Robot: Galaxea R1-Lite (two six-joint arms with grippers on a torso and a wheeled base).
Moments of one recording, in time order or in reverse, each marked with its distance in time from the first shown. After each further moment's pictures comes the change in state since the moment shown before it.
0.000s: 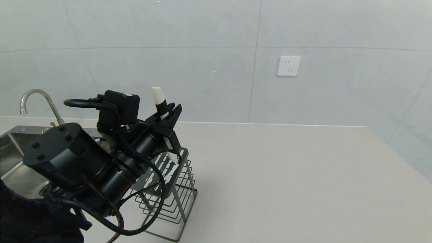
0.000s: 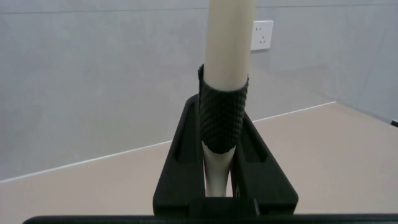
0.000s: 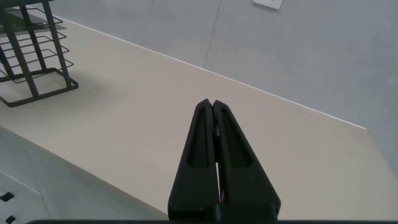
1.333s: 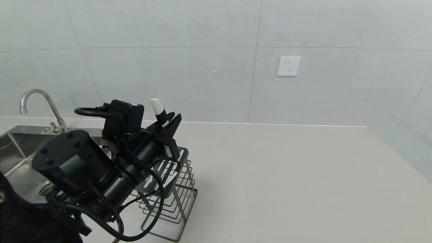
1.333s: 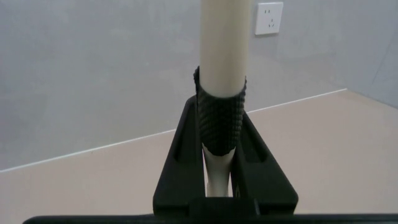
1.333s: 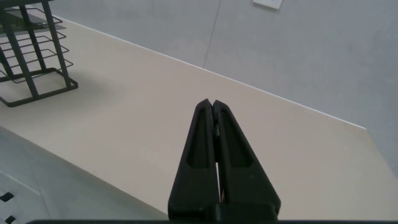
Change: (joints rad) left arm 0.007 0.019 0.045 0.001 0.003 0.003; right arm 0.000 0.000 0.000 0.000 0.000 0.000
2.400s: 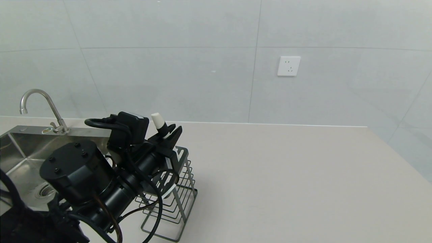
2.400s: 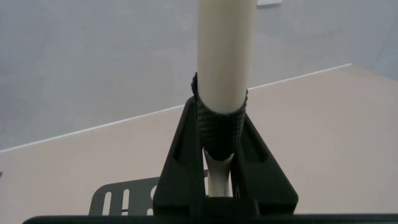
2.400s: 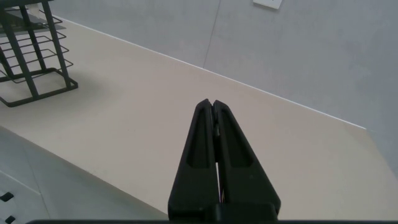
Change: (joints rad) left arm -0.004 0.019 0.060 0.001 0.004 0.000; right arm 0.000 0.000 0.000 0.000 0.000 0.000
